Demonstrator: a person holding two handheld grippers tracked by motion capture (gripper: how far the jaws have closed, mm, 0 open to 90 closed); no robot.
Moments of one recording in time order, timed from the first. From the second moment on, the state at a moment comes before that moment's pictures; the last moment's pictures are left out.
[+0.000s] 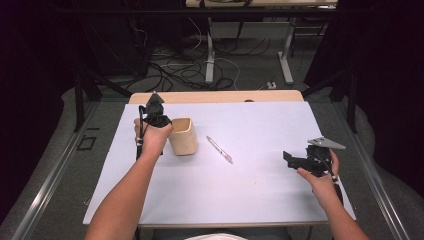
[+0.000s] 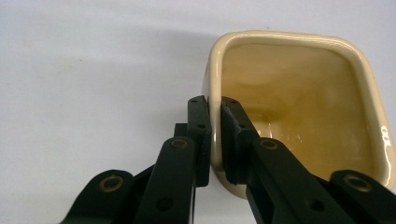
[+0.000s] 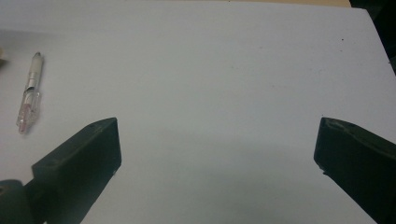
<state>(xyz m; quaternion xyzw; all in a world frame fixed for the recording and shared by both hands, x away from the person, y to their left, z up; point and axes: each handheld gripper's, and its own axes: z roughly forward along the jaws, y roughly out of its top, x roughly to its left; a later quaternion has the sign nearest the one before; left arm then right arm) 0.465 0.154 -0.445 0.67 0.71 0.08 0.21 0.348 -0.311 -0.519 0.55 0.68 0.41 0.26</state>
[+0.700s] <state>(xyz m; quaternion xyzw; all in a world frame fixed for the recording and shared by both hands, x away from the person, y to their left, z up) 0.445 0.154 -0.453 0.68 0.69 0.05 0.24 0.348 -0.308 -0.519 0.55 0.68 0.41 0.26</state>
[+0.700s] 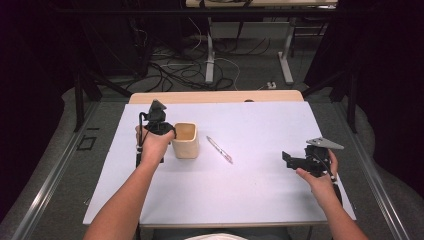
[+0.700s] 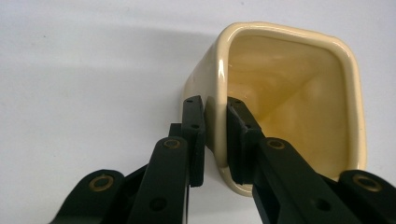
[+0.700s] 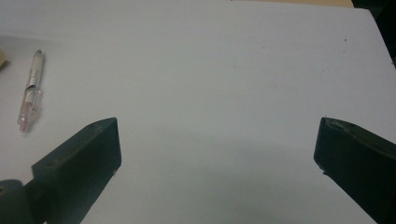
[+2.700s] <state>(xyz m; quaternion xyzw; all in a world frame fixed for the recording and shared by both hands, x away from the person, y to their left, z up) 0.359 0.211 -0.474 0.74 0.44 0.21 0.47 0.347 -0.288 -0.518 0.52 0.70 0.41 0.26</state>
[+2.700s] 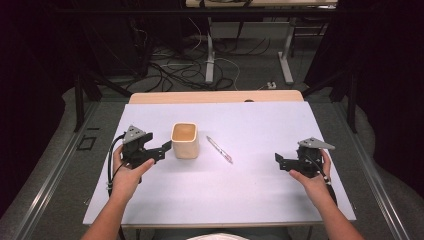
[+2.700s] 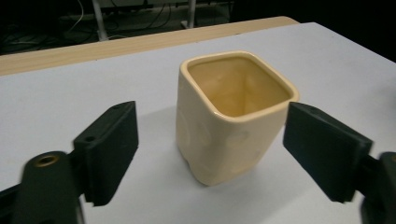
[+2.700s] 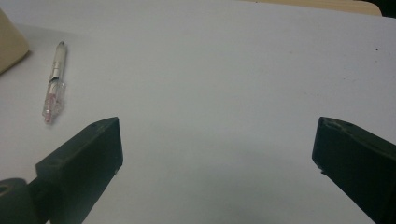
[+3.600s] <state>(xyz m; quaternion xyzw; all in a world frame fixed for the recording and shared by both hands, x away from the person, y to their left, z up) 0.344 0.223 -0.500 0.73 0.46 0.19 0.47 0.347 -0.257 -0.509 0.49 0.72 0.41 0.27</state>
